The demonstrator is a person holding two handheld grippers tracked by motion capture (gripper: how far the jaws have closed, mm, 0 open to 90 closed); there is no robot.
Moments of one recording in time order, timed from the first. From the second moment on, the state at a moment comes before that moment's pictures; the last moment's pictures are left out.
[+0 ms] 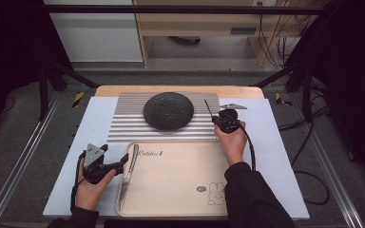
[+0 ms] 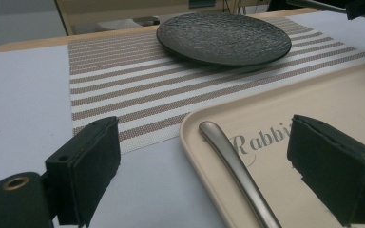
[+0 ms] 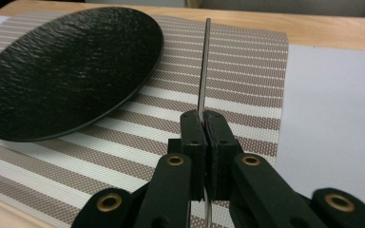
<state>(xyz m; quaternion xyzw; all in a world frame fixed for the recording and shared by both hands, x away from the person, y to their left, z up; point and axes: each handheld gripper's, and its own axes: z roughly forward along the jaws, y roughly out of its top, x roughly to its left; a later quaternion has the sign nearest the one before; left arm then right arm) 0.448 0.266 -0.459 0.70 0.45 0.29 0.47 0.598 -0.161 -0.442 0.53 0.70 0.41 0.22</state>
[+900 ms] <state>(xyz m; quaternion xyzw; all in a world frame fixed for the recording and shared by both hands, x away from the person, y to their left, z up) 0.488 0.204 -0.407 0.78 0.31 0.19 0.51 0.511 -0.114 -0.406 0.40 0.74 0.50 0.21</state>
